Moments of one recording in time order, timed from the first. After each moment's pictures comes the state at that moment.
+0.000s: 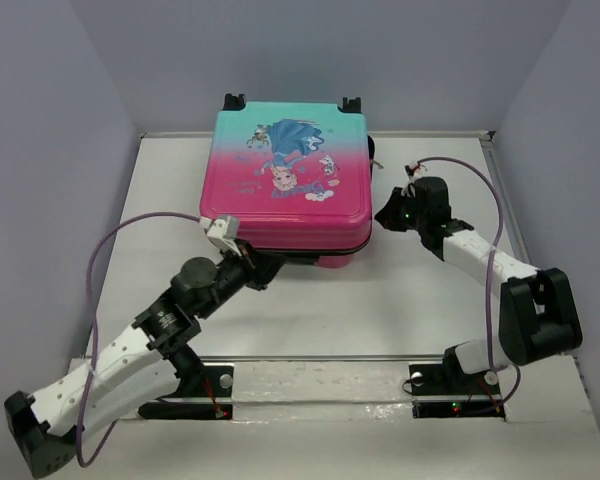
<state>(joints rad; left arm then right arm) -0.74 0.58 0.59 -0.06 -0.06 -0.66 0.26 1.47 0.90 0.02 -0.22 0.42</state>
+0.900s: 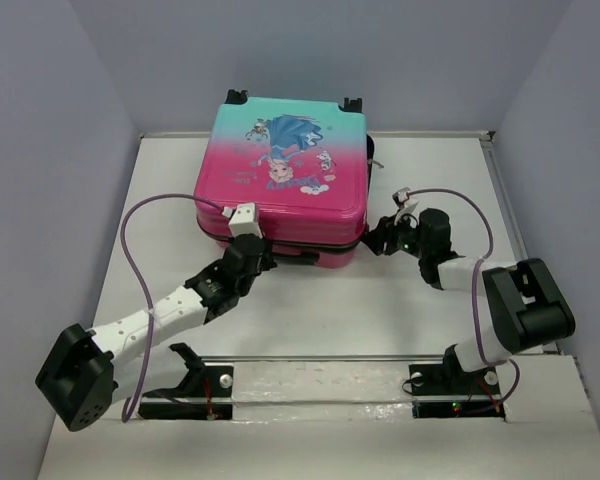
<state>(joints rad) -0.76 1.06 0.55 0.06 -0.46 -0.58 0.24 1.49 0.52 0.62 -0.50 0.18</state>
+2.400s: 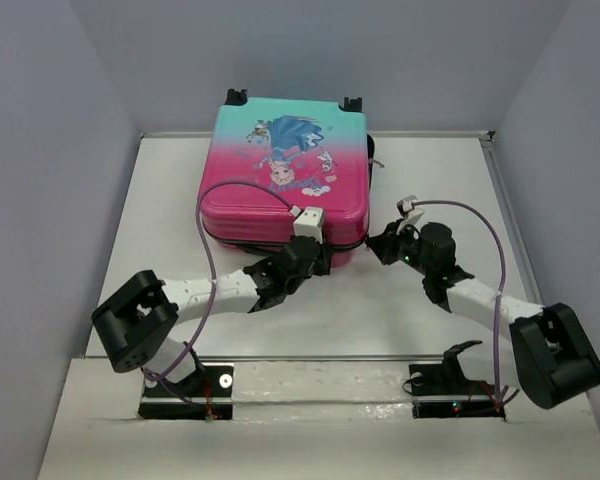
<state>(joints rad) -0.99 1.45 0.74 0.31 -0.39 -0.56 0.33 1.27 0.43 0.58 -0.37 0.24</state>
